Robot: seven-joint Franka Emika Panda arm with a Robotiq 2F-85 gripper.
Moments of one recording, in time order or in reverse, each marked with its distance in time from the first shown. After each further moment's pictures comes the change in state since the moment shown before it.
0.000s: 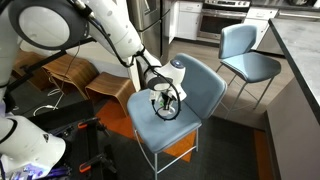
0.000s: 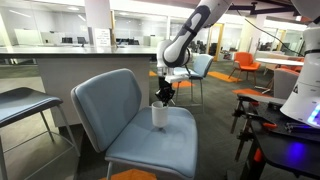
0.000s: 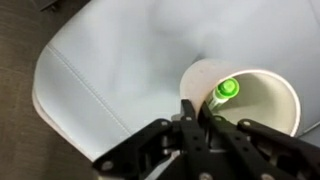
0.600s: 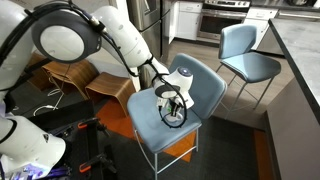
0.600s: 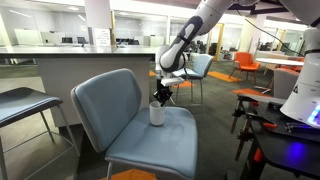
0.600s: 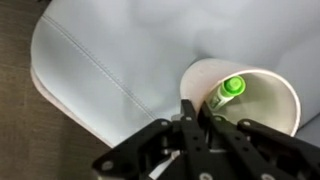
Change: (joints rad) arm -0.022 0.118 -0.042 0.133 0.005 0.013 0.039
